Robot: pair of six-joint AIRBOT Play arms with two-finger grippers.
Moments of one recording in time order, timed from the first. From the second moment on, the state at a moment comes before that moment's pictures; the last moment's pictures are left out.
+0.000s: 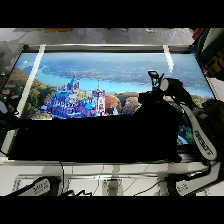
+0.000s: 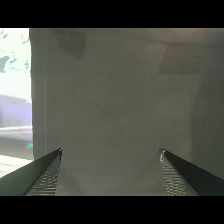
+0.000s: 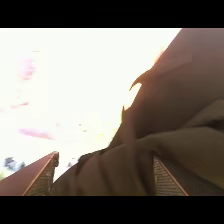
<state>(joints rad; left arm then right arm) 0.41 -1.25 0.99 1.75 -1.12 -1.26 0.15 -1.69 1.44 -1.42 1.05 1.58</state>
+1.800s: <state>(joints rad) -0.11 -1.25 1.01 1.06 -0.86 -1.38 0.16 -0.93 1.04 -1.56 1.68 1.50</state>
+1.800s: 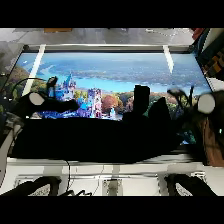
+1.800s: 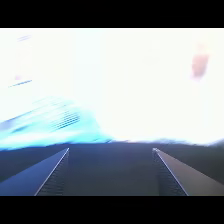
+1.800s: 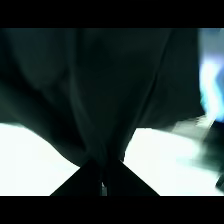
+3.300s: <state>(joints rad) -0.59 -2.21 1.96 0.68 -0.82 -1.42 0.16 -0.74 0.81 -1.56 1.54 1.56</state>
